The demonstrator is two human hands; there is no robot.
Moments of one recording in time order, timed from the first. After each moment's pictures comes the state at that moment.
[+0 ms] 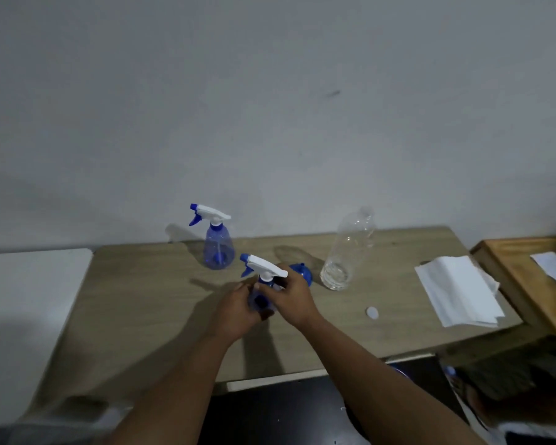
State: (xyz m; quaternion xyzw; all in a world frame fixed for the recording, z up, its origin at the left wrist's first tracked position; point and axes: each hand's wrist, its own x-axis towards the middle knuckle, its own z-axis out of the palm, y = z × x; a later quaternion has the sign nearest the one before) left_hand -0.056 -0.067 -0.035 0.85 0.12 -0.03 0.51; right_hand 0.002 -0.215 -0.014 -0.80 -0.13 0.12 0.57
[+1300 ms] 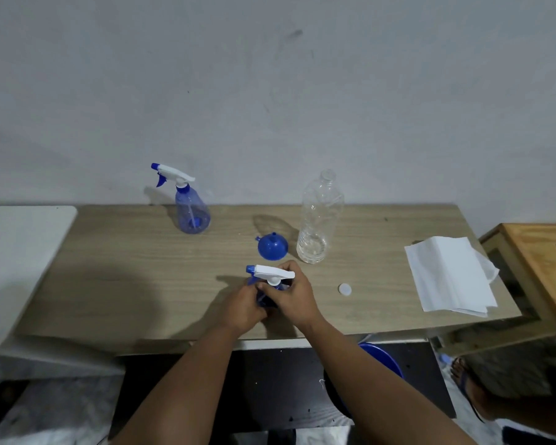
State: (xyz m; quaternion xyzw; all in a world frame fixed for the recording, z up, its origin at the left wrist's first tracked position) left_hand -0.061 -0.208 -0.035 0.92 0.16 -0.11 0.34; right_hand 0.005 -0.339 -0.062 -0.76 -0.11 0.20 0.61
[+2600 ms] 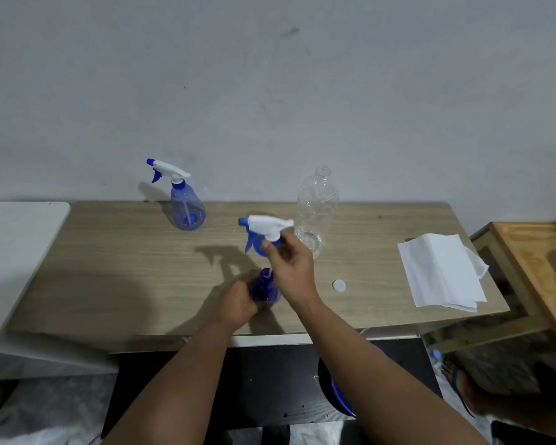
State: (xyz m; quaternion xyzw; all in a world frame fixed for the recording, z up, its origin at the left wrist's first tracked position) left_hand -0.060 -0.205 -0.043 0.88 0.17 -0.07 0.45; right_hand 0.010 -0.318 0.004 -0.70 -0.12 0.07 0.70
